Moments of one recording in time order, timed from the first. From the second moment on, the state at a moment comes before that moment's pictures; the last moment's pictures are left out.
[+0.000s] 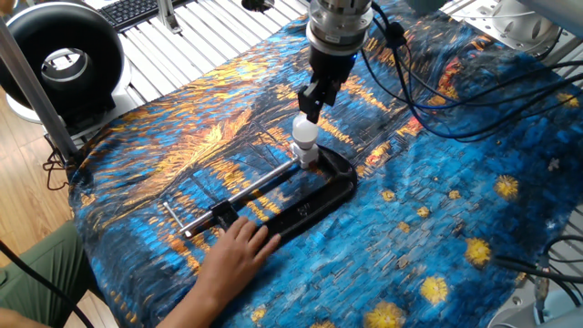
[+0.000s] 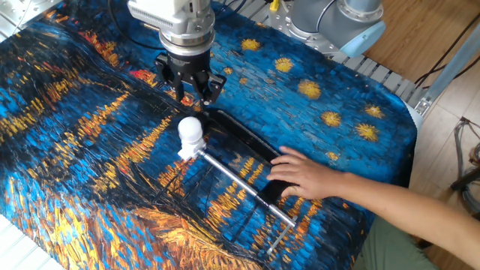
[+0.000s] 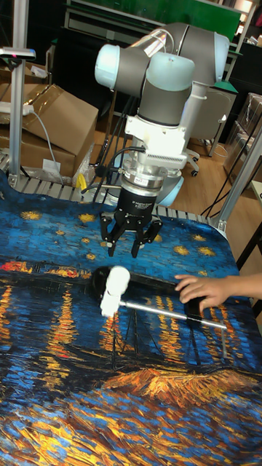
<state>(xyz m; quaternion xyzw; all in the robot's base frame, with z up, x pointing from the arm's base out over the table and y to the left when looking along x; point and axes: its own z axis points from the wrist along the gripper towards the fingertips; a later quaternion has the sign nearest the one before) 0.507 0.006 0.152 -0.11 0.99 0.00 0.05</state>
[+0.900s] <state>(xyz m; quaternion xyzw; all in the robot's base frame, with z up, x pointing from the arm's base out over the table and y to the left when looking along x) 0.521 0.020 0.145 -0.12 0.99 0.01 0.05</state>
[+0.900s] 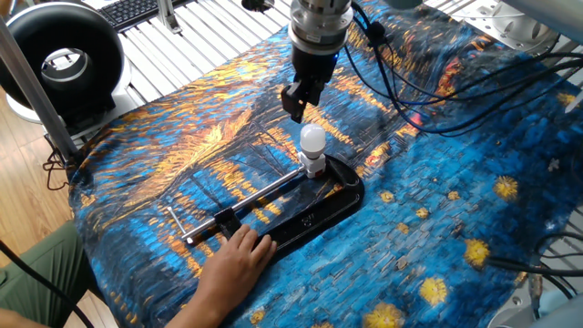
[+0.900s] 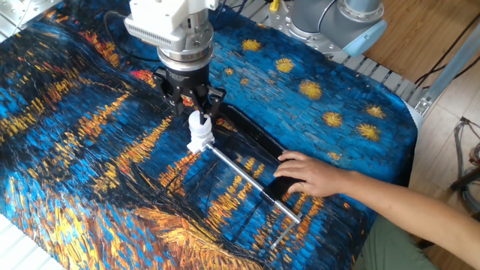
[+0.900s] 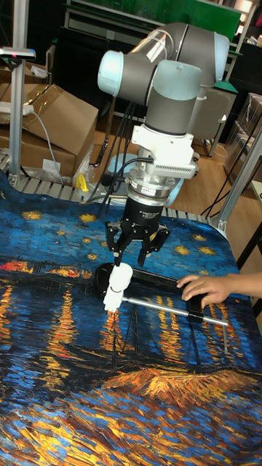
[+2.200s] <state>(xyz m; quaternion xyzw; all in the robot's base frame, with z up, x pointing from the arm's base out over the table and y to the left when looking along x) 0.498 0.019 0.118 -0.12 0.99 0.01 0.04</state>
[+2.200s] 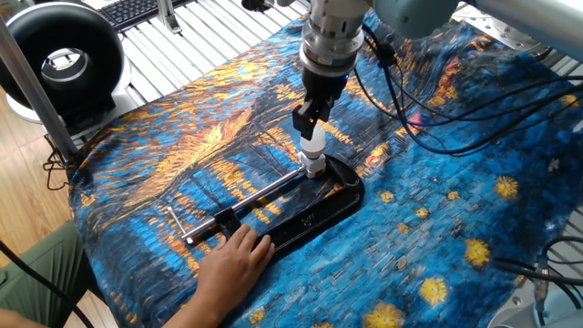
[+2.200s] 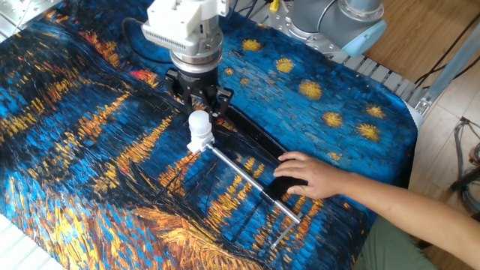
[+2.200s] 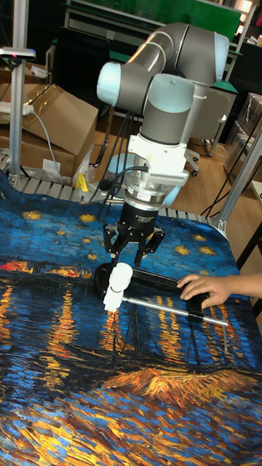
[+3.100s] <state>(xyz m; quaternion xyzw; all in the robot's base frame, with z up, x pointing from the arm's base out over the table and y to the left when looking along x) 0.502 0.016 0.105 -0.14 0.99 0.00 0.04</state>
